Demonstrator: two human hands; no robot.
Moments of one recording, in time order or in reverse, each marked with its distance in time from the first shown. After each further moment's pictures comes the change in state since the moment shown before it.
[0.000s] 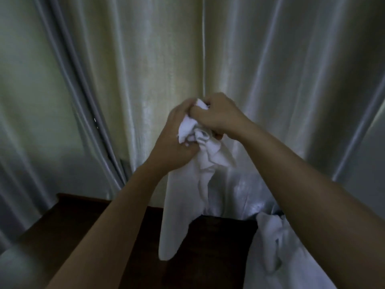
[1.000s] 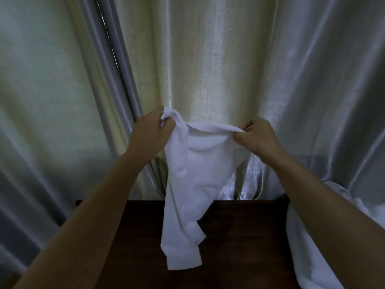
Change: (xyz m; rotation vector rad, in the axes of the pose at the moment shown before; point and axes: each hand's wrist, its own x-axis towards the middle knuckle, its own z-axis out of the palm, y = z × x) left_hand 0.012 -0.162 -0.191 0.246 -0.028 -0.042; right_hand 0.003 -0.006 0.153 0.012 0.337 0.444
